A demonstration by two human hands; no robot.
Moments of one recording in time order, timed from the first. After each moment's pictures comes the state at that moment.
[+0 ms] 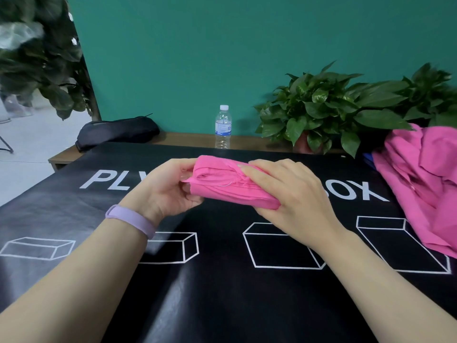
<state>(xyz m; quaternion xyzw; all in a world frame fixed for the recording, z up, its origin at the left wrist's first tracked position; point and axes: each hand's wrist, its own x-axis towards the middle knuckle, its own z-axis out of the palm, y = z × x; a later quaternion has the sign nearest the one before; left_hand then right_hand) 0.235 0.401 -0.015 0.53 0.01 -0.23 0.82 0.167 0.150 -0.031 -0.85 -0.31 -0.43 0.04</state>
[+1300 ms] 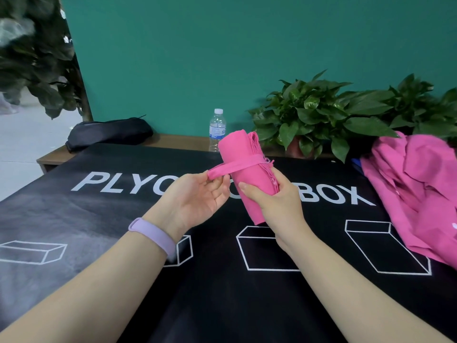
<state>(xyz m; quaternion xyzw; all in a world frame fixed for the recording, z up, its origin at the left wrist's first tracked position) 0.214 0.358 -0.021 0.32 0.04 -0.26 0.91 0.174 0.183 -0.042 -0.74 0.01 -0.19 0.65</state>
